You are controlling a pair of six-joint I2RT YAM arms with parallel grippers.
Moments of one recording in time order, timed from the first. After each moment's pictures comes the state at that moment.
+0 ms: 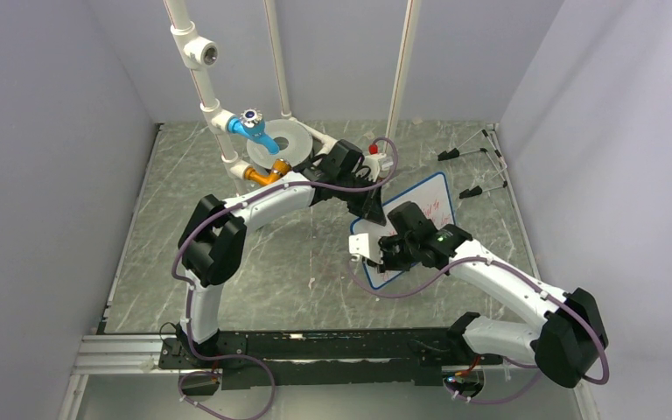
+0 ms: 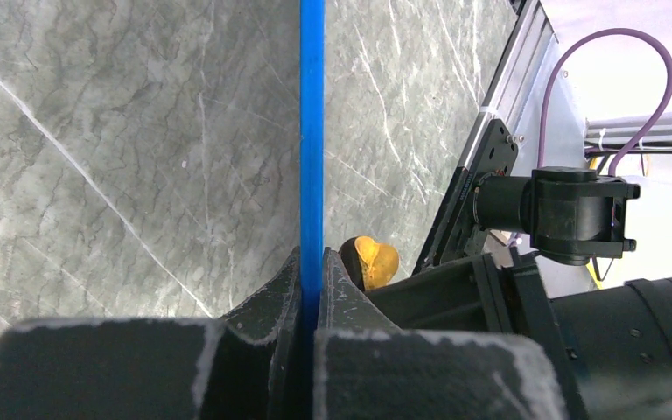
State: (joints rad) left arm -0.77 1.99 1.63 -0.38 0.64 -0.33; right arm 0.67 1.13 0.76 -0.65 -0.30 -0.93
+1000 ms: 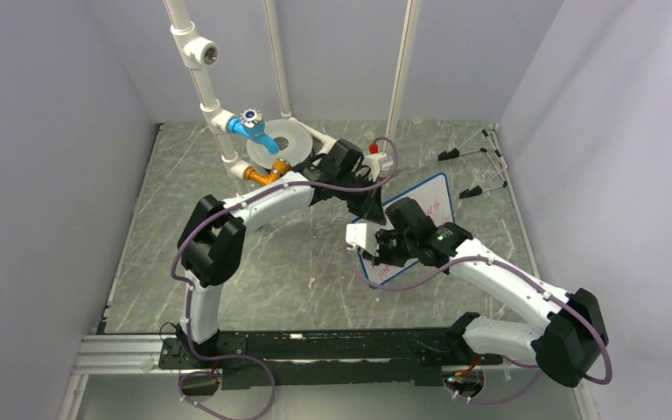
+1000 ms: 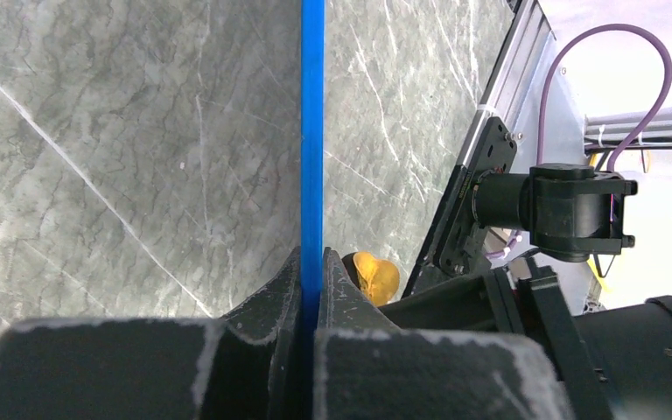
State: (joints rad) left arm -0.77 1.99 1.63 -0.38 0.65 -0.32; right arm 0.70 1.13 0.80 -0.62 -0.27 -0.81
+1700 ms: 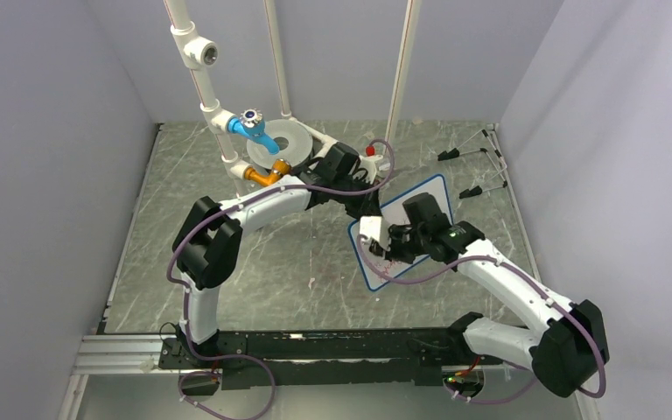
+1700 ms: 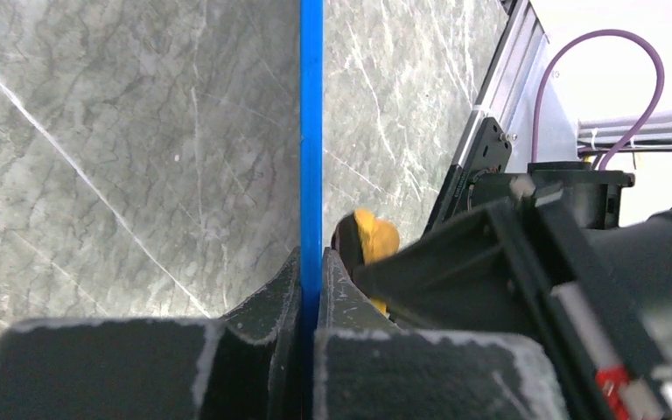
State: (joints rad) left arm -0.77 1.95 1.57 -0.32 0.65 -0.35; right arm 0.52 1.09 0.78 -0.60 -0.39 -0.83
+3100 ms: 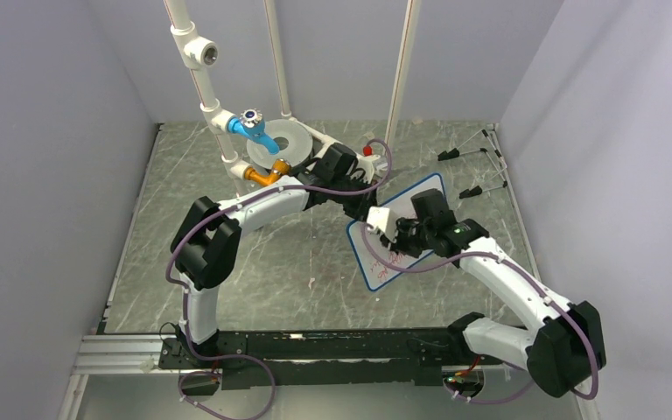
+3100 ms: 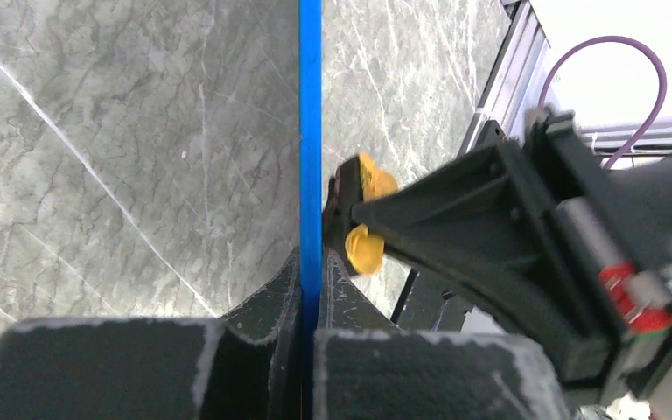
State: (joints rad) left arm -0.76 1.94 1.54 -0.30 0.65 -0.35; right arm 0.45 1.09 0.77 -0.56 -0.34 -0.79
